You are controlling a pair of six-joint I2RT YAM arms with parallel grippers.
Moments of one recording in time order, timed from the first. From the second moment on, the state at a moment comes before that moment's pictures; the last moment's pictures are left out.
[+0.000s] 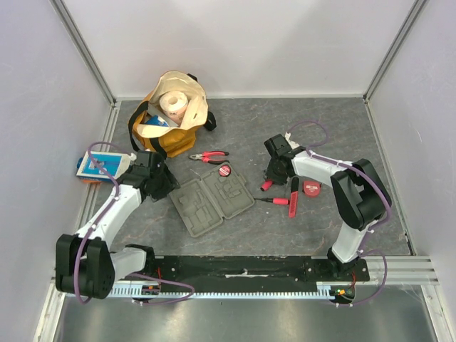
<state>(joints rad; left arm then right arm) -0.16 1.17 0.70 -0.56 0.00 -0.68 0.50 1.78 1.09 -0.46 0.16 0.86</state>
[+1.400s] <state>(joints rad) -0.16 1.03 0.87 -0.61 0.02 -0.60 1.02 1.80 1.30 -0.41 -0.06 0.28</state>
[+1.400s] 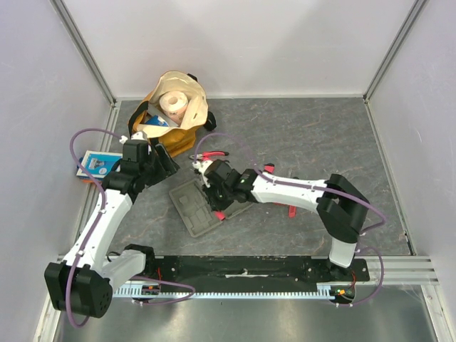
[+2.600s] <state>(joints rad) -0.16 1.07 0.83 -0.57 0.06 -0.60 1.07 2.07 1.59 -0.61 0.13 0.34</state>
